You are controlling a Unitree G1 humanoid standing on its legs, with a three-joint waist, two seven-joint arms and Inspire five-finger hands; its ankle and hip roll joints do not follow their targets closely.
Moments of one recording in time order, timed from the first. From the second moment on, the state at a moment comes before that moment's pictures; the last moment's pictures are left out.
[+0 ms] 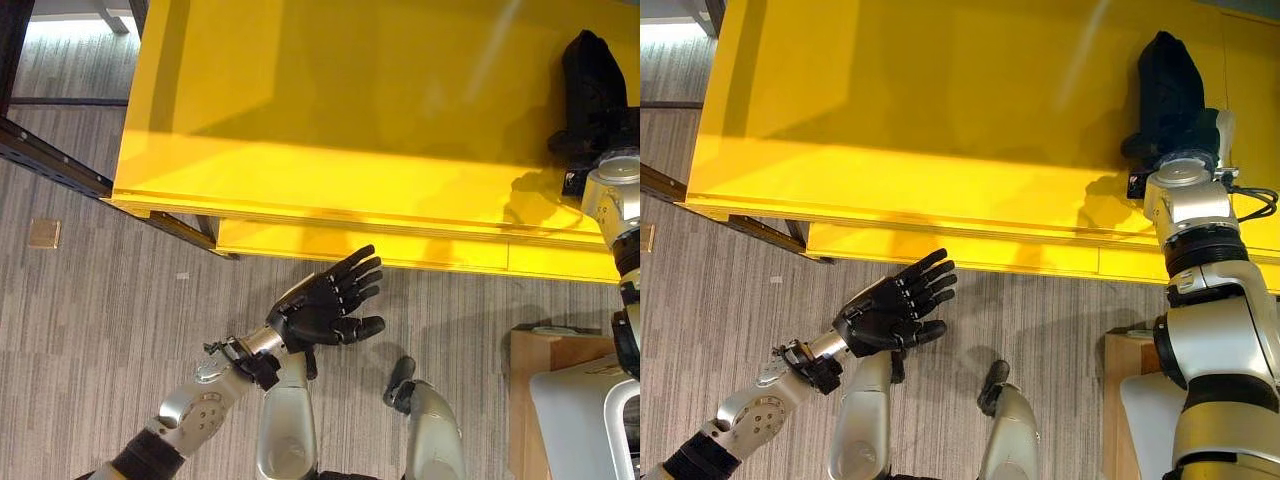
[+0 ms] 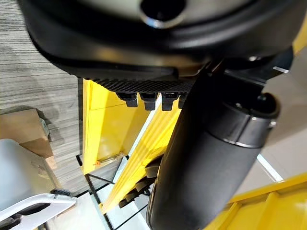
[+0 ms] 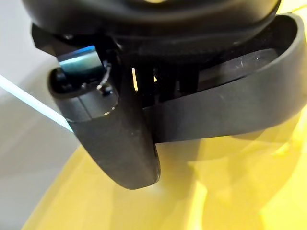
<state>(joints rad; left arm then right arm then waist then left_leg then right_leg) -0.14 0.67 -0.42 -0.12 -1.09 0.00 -0.37 -1.23 -0.82 0.40 0.96 0.51 0.40 -0.45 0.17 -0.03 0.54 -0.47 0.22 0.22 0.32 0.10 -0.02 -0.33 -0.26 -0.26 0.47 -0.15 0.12</state>
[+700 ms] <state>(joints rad) -0.14 0.67 -0.39 -0.12 -1.09 0.05 -0.38 -1.27 -0.81 0.43 0.96 0.51 0.42 -0.44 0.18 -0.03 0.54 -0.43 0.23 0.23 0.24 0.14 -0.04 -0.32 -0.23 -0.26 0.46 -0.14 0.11</state>
